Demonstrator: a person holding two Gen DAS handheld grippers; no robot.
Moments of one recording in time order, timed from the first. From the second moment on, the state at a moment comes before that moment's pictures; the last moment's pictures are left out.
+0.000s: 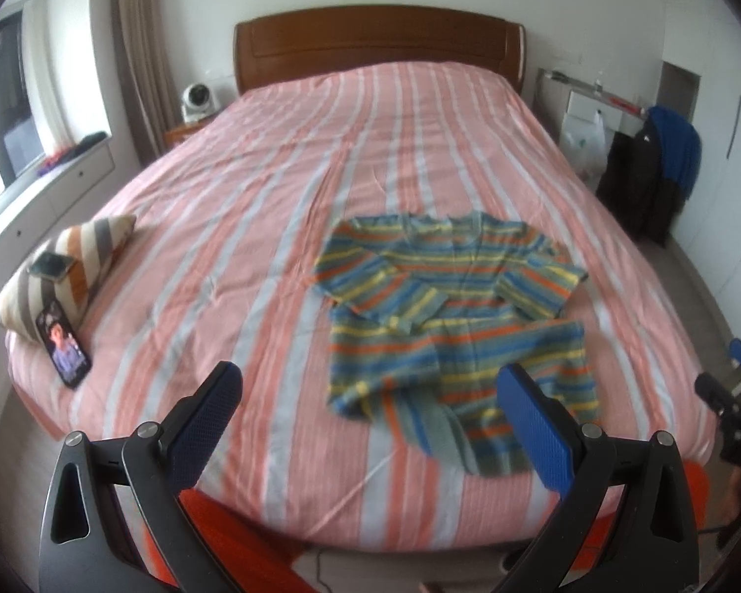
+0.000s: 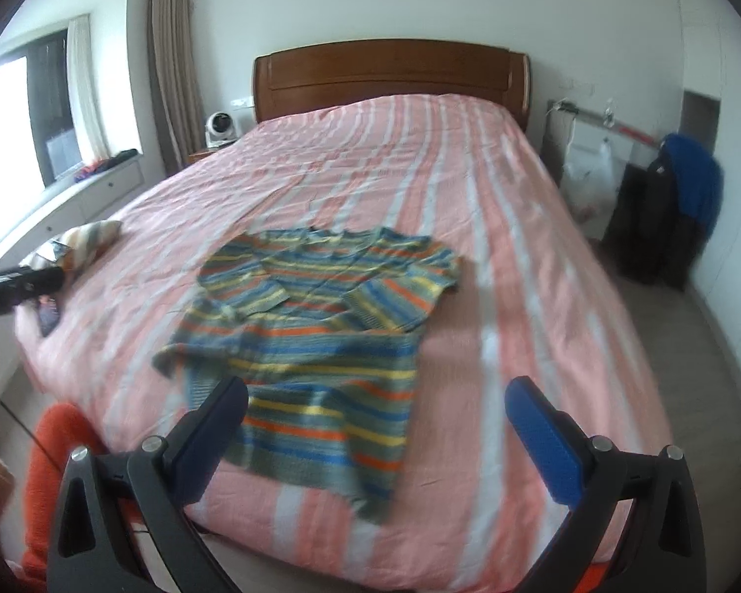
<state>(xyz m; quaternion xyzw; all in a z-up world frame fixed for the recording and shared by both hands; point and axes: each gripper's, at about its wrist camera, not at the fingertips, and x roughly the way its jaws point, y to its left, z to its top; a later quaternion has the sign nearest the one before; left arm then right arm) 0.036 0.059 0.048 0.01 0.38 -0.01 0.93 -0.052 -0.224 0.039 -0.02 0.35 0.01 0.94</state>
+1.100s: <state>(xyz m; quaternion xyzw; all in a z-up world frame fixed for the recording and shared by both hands) 0.078 0.036 -0.141 -0.04 0.52 -0.04 0.85 0.002 -0.268 -0.151 0.15 0.51 0.10 0.84</state>
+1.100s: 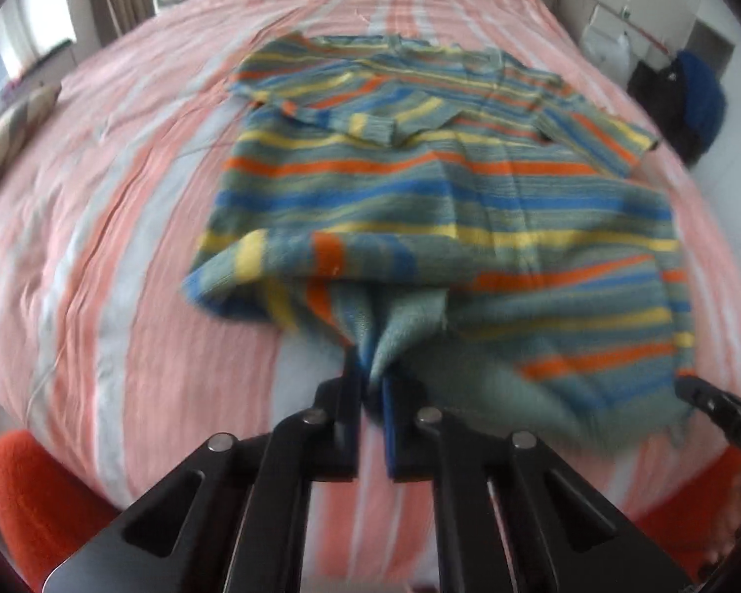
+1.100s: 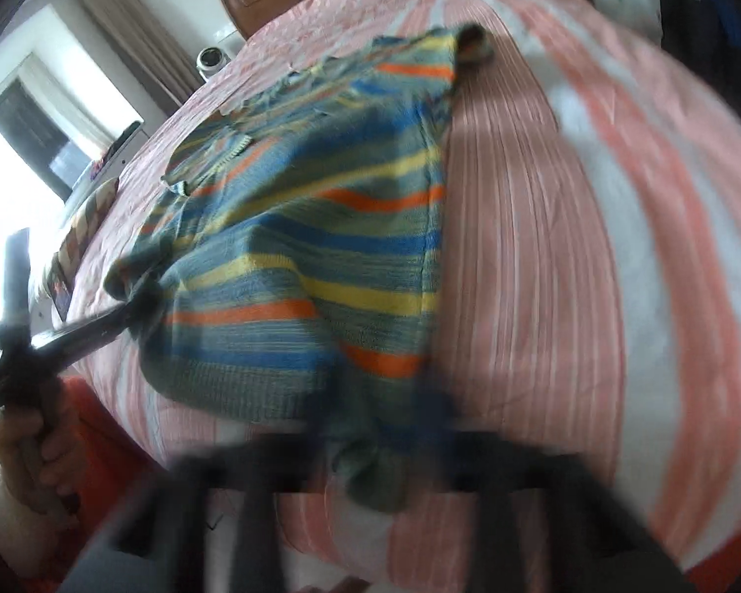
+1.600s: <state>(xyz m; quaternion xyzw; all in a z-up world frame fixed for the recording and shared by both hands) -0.019 0.121 -0.121 -0.08 0.50 -0.03 0.86 -0.066 -0.284 -0.131 0.14 0.53 0.09 0.83</state>
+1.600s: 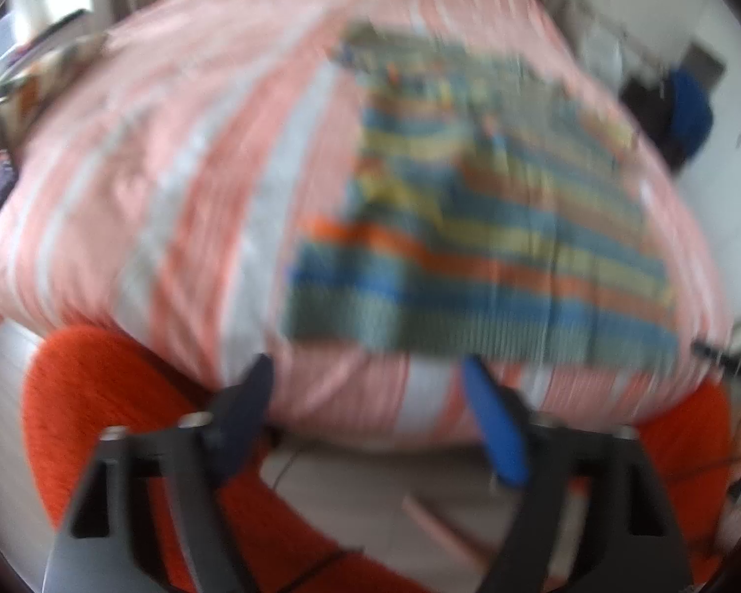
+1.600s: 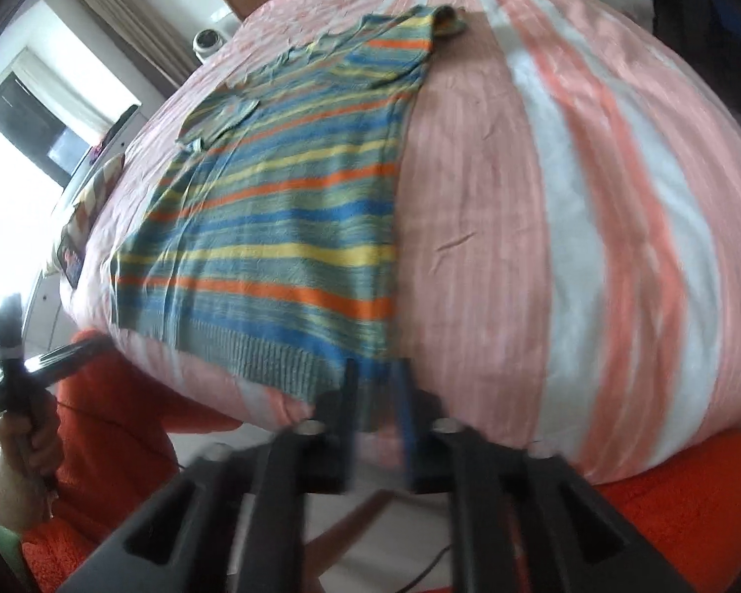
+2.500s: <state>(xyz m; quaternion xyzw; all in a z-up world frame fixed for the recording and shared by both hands) -0.029 0.072 -0.166 0.03 0.58 -0.02 0.81 -0.045 -0.272 -0.176 0.09 0.58 0.08 0.81</state>
